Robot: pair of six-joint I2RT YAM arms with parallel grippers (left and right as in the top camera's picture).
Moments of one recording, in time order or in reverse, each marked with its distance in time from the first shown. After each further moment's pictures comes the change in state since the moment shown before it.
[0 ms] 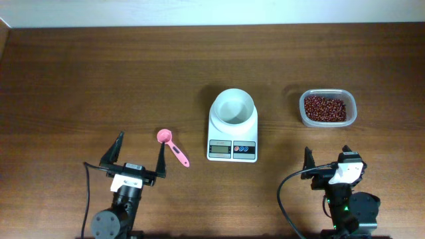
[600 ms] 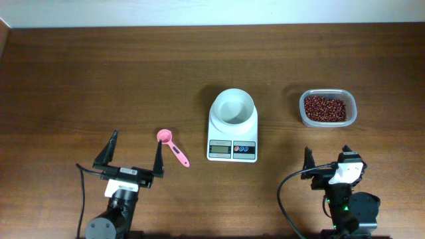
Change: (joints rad) left arm 0.000 0.000 0.065 0.012 -0.001 -0.003; right arm 0.000 0.000 0.000 0.000 0.000 0.002
